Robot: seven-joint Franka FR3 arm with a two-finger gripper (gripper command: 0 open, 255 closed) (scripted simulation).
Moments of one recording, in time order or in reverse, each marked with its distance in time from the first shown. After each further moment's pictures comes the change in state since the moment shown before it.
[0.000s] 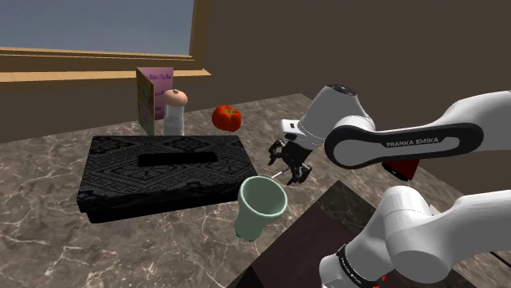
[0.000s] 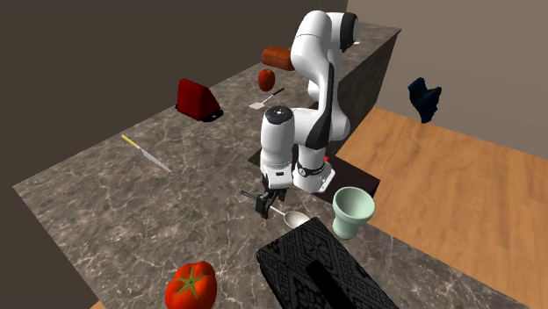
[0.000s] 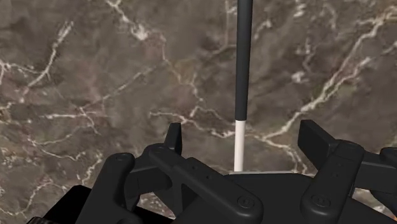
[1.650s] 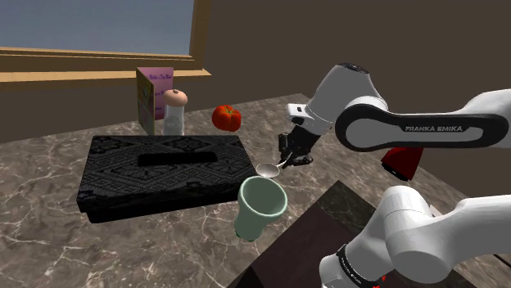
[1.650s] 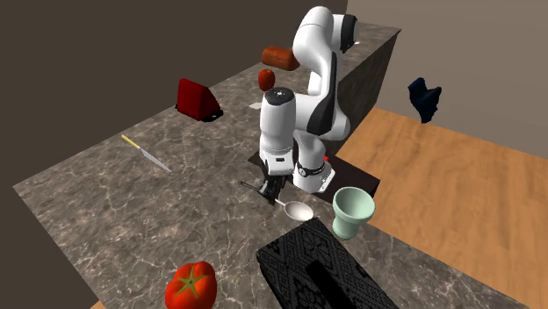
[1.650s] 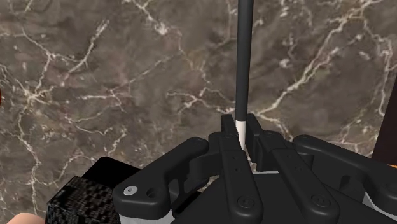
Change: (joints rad) arm 0.008 -0.071 0.022 0.095 0.020 -0.165 -0.001
